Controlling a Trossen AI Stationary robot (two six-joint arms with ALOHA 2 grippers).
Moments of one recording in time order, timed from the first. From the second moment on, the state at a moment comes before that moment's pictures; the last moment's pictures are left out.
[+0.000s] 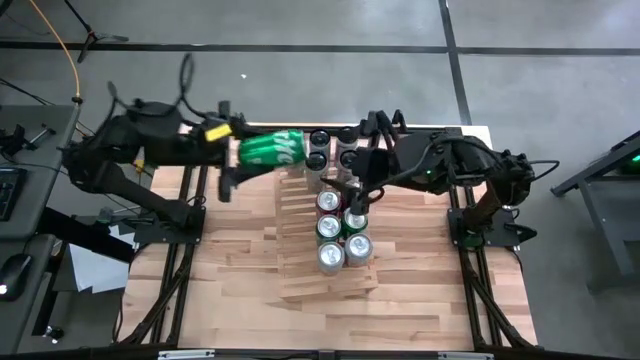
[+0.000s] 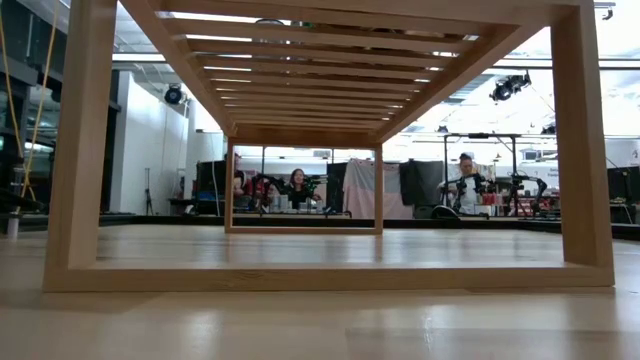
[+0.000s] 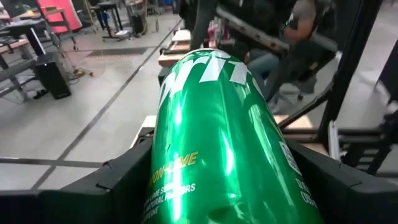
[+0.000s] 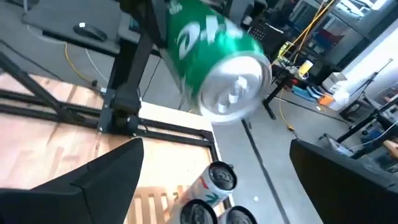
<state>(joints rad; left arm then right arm) -0.12 1.24 1.84 -0.82 -0.28 0.04 0.23 1.74 2.36 -0.92 0.55 -0.31</state>
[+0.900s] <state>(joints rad) -0.14 1.11 1.04 0.77 -0.36 0.00 0.00 1.82 2.35 -0.36 0.08 0.23</state>
